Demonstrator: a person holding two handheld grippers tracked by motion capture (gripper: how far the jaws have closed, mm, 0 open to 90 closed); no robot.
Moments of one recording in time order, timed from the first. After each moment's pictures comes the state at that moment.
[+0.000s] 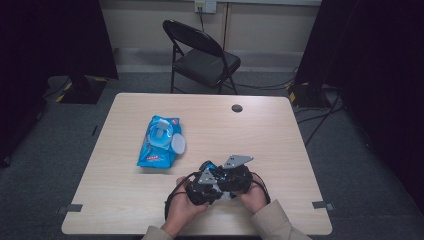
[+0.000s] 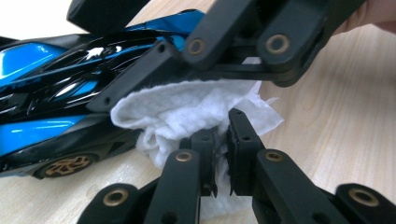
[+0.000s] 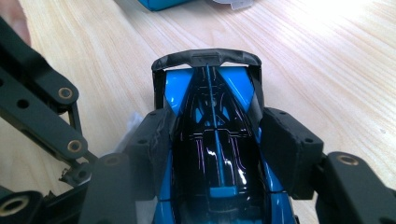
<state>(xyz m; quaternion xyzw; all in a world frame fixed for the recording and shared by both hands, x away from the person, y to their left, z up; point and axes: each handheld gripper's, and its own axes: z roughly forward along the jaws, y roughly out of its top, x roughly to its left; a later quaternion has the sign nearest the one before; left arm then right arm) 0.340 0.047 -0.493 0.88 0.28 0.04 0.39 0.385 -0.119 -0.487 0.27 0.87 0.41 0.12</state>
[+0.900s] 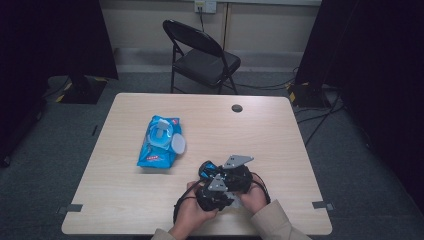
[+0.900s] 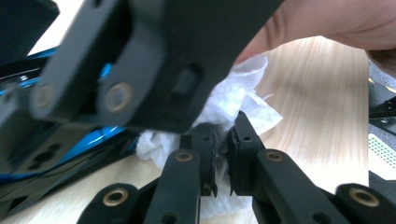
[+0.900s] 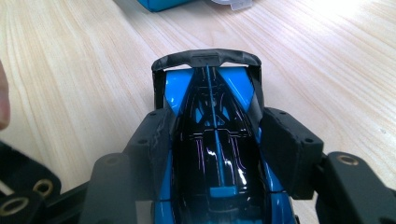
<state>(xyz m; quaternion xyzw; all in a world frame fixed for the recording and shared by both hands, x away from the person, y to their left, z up) 0.328 0.020 -0.497 0.88 0.24 0.01 0.41 0.384 -0.119 -0.487 0.27 0.86 0.41 0.12</state>
